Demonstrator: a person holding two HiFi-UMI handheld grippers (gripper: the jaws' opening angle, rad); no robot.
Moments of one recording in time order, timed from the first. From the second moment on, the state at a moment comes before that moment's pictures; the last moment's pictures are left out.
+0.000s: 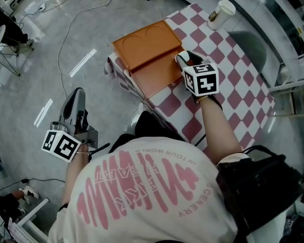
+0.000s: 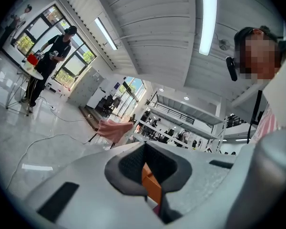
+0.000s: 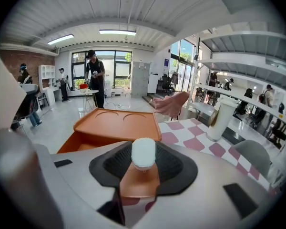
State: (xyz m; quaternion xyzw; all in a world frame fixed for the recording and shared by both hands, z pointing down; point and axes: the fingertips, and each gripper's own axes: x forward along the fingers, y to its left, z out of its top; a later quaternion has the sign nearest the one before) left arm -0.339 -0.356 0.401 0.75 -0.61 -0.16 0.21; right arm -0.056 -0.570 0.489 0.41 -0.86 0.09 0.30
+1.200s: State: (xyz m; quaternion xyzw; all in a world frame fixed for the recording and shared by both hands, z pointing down) left arm -0.249 -0.347 0.259 0.84 -0.50 -0.18 0.09; right arm 0.001 -0.420 0.239 0.49 -0.87 0.02 -0.01
